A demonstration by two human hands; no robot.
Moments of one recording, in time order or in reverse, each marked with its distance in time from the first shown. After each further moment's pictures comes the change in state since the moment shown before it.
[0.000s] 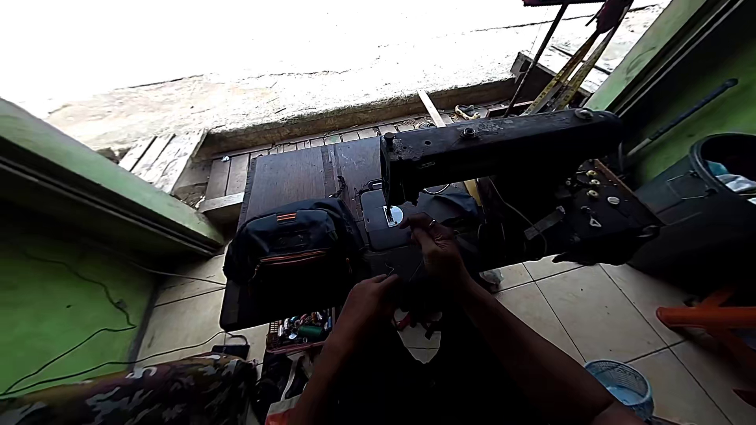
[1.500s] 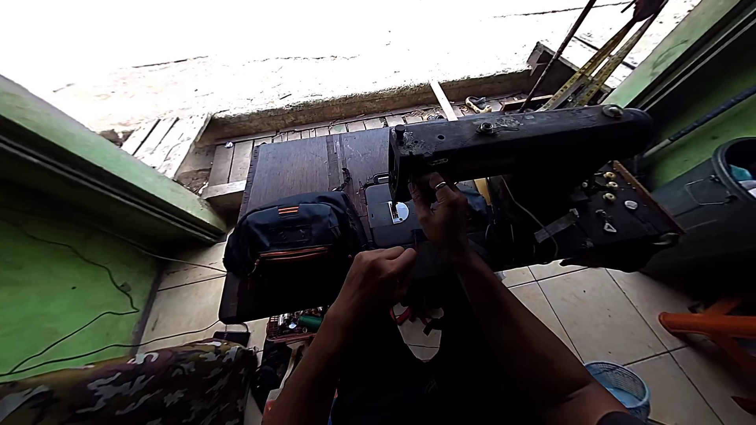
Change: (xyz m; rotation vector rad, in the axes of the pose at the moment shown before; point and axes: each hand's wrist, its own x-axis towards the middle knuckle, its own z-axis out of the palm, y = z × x) left_hand 0.044 0.013 -0.030 0.151 0.271 0.344; right_hand 0.057 -0.006 0.004 -0.522 0.233 -0.298
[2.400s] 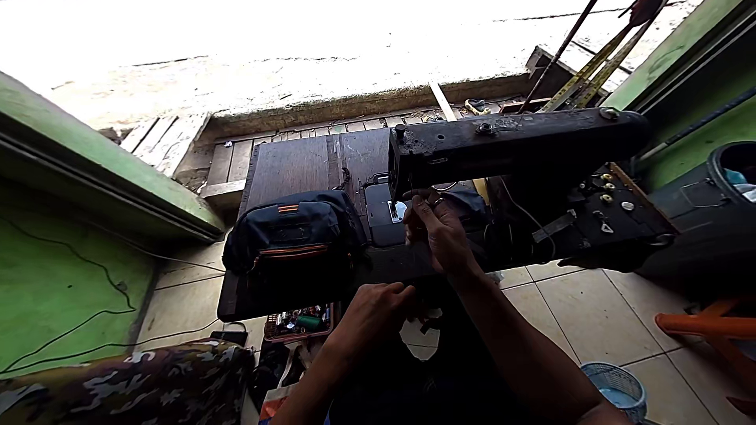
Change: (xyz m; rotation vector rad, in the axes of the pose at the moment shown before) left_hand -0.049 0.016 0.020 0.077 -0.269 -0.026; right_hand -0.023 -0.027 -0.015 0.798 -0.253 0.613
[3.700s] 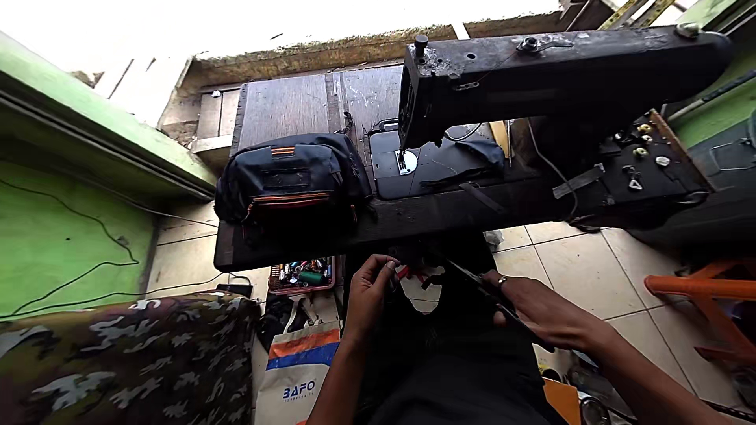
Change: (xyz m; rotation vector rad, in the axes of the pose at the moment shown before) left_hand -0.062 0.025 0.060 -1.363 0.469 -0.870; right_hand -0.143 0.011 -0.142 -1.112 -0.753 0.281
